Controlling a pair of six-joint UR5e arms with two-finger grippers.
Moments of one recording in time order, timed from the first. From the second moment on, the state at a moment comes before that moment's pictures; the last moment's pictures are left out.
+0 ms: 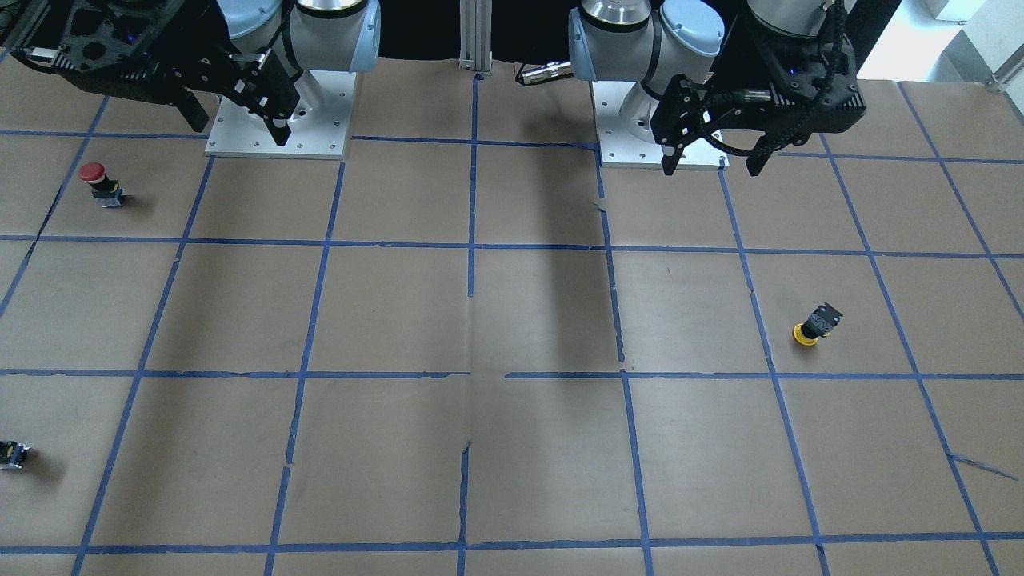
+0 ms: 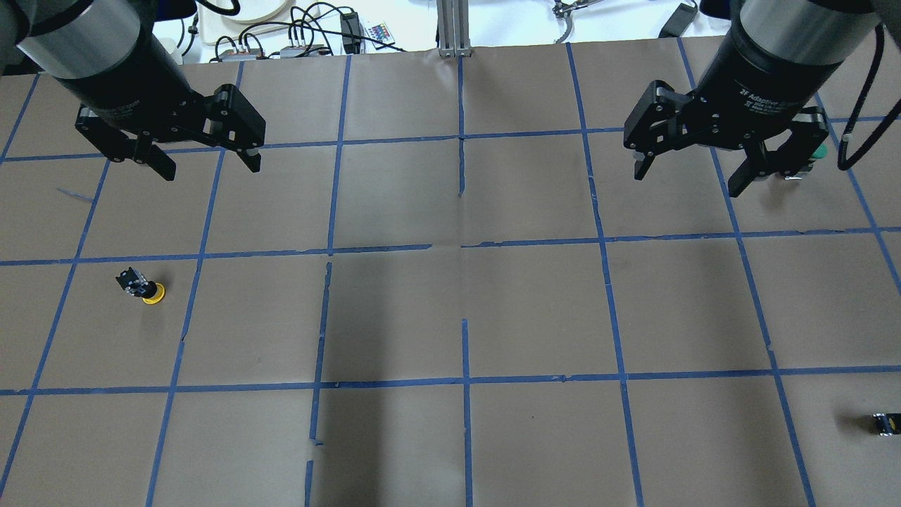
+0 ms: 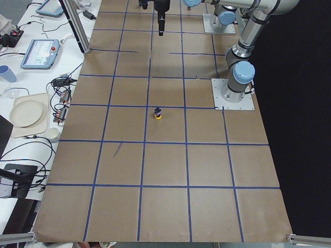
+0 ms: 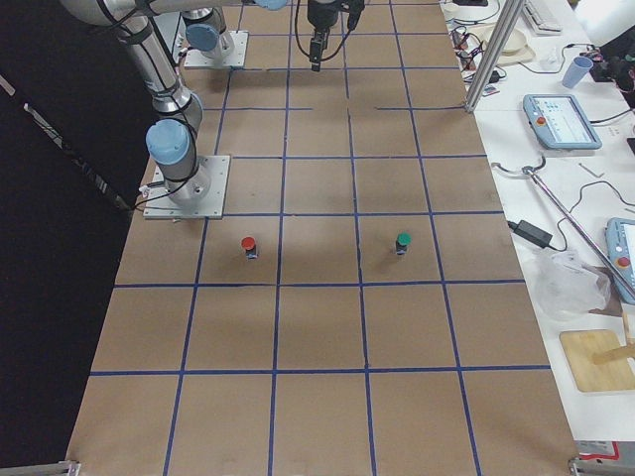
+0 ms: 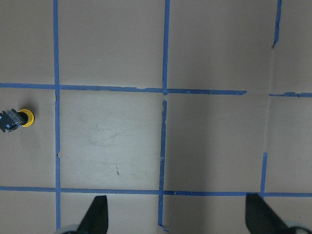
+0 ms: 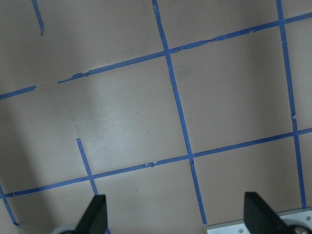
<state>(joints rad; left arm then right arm) -1.54 -1.50 -1.53 -1.64 1.55 -0.02 1.55 -1.68 1.55 -1.40 -1.51 0.21</state>
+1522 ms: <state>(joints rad) -1.20 -1.76 -1.60 -1.49 1.55 0.41 1.55 -1.69 1.56 -1.40 -1.51 0.20</state>
